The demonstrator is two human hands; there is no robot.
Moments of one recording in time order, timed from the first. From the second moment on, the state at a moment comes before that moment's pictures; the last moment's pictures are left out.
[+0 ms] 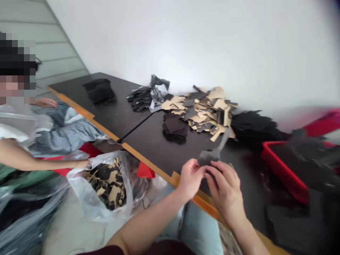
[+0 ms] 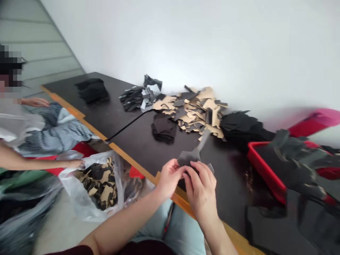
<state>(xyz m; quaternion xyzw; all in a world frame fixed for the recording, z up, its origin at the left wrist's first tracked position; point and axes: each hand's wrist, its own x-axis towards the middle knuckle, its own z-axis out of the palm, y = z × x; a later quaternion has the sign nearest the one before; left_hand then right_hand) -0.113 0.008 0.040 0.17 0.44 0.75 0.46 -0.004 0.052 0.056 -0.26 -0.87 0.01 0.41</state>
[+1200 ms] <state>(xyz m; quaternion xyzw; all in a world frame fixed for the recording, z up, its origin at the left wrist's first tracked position) -0.106 -0.003 0.044 0.41 0.47 0.69 0.36 0.007 0.035 0.078 -0.39 -0.73 0.34 0.45</state>
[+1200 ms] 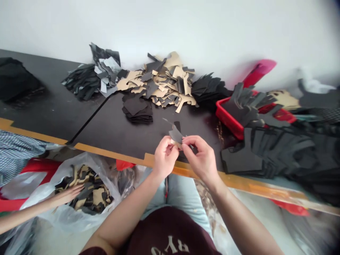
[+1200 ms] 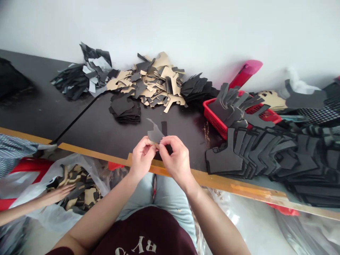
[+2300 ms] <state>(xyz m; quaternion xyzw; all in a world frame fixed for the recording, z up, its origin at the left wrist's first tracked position) -0.104 -0.011 0.043 0.47 0.57 0.61 0.30 0.076 0.062 0.091 -0.49 -0.56 0.47 0.48</state>
